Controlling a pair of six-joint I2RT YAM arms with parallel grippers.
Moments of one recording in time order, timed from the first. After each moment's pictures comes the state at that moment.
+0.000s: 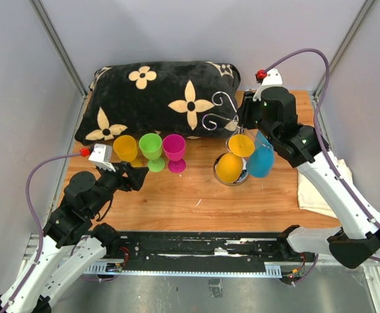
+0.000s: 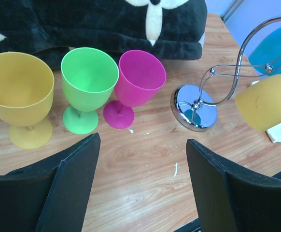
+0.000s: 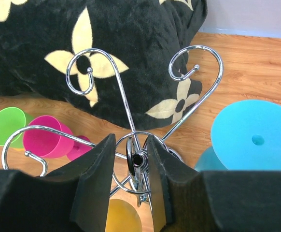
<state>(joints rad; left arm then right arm) -0.57 0.38 0.71 -0.50 -0.15 -0.40 0.62 1.24 1.53 -0.63 0.33 0.27</state>
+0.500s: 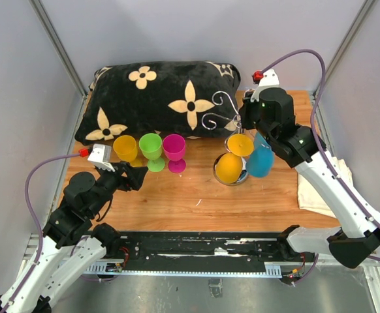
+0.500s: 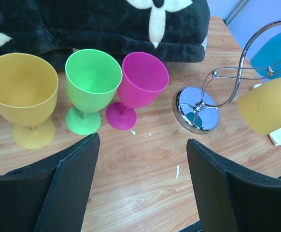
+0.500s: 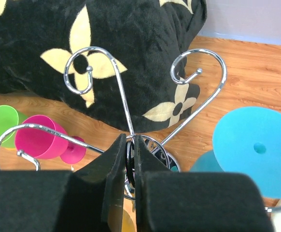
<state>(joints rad) -0.57 0.38 0.71 -0.49 -0.16 -0.40 0.62 1.25 1.50 -0.60 0.33 0.23</state>
